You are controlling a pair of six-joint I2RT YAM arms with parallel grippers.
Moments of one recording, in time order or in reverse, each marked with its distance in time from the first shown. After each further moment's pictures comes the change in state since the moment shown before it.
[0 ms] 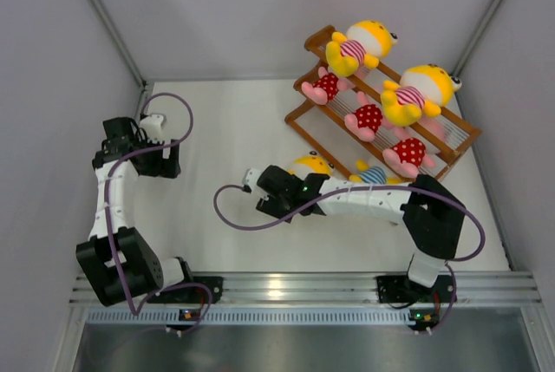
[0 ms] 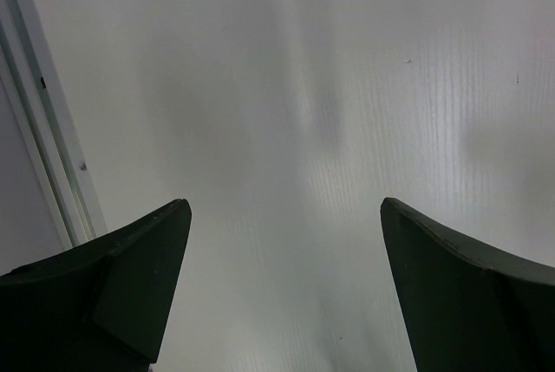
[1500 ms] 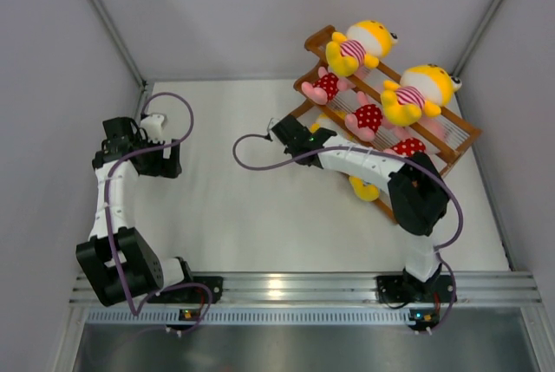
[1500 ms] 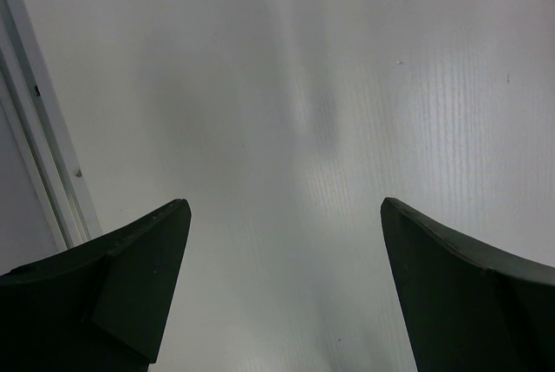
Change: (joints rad) left arm 0.001 -0.002 0.000 0.000 0.023 0.008; right arm -0.269 0.147 0.262 -0.113 0.359 -0.262
